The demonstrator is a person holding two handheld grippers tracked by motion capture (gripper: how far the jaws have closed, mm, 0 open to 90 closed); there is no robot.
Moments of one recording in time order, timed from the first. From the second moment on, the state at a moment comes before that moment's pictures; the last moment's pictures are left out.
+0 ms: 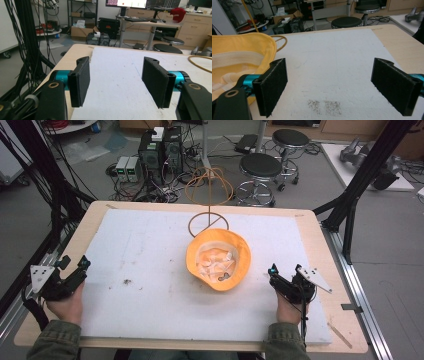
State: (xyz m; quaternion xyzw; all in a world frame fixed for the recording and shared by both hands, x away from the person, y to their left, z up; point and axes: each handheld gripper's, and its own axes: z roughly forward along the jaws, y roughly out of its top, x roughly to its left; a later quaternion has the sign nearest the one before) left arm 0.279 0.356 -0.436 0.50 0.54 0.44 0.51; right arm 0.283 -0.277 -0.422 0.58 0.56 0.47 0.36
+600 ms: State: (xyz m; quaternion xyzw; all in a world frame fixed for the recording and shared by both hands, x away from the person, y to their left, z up) left arm 0.281 0.356 -0.438 0.51 0.54 0.43 0.51; right arm 0.288 -0.278 -0.425 0.58 0.56 0.47 0.35
